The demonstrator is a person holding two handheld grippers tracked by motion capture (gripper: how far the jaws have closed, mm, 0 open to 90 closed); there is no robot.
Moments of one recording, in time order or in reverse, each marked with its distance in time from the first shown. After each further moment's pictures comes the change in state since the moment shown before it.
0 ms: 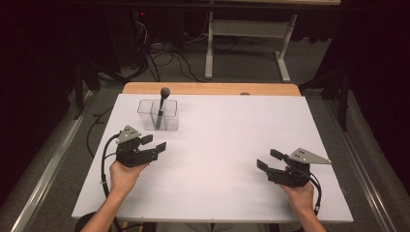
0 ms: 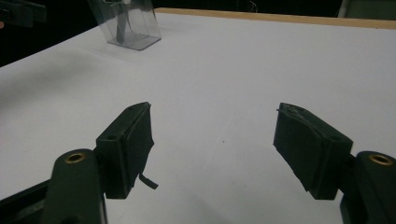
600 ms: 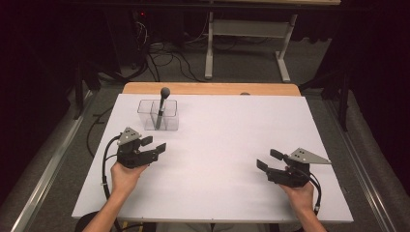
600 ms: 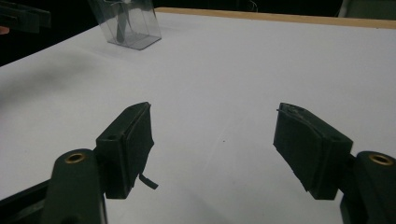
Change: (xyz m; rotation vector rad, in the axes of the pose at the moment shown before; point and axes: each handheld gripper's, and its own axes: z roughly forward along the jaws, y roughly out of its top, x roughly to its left) left arm 0.002 -0.008 0.005 -0.004 0.013 -0.014; right arm 0.000 0.000 0.000 0.002 0.001 -0.001
